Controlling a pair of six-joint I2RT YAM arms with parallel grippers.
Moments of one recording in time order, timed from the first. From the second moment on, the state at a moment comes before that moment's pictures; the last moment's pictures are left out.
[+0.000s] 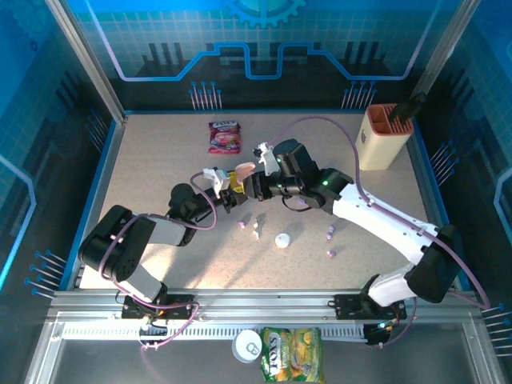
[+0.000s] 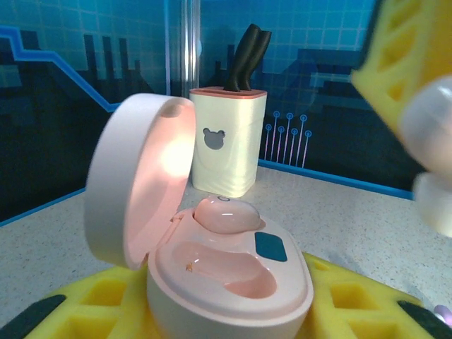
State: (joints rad) left arm -0.38 1.59 0.44 1.28 0.64 -0.11; right arm 0.80 1.44 1.31 -0.47 -0.25 0.48
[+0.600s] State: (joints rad) left arm -0.38 1.59 0.44 1.28 0.64 -0.06; right arm 0.78 1.53 1.34 -0.47 -0.23 0.46
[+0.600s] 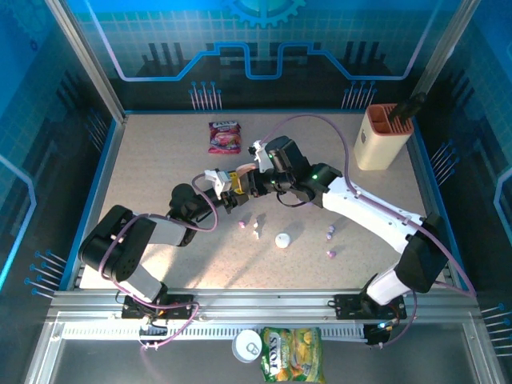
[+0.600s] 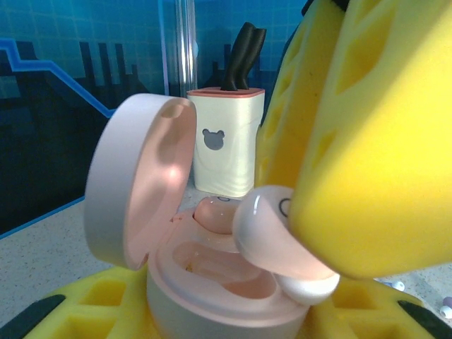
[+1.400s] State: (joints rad) left arm -0.38 1.56 0.44 1.28 0.64 -0.06; right arm 0.76 1.55 1.34 -0.40 -0.25 0.48
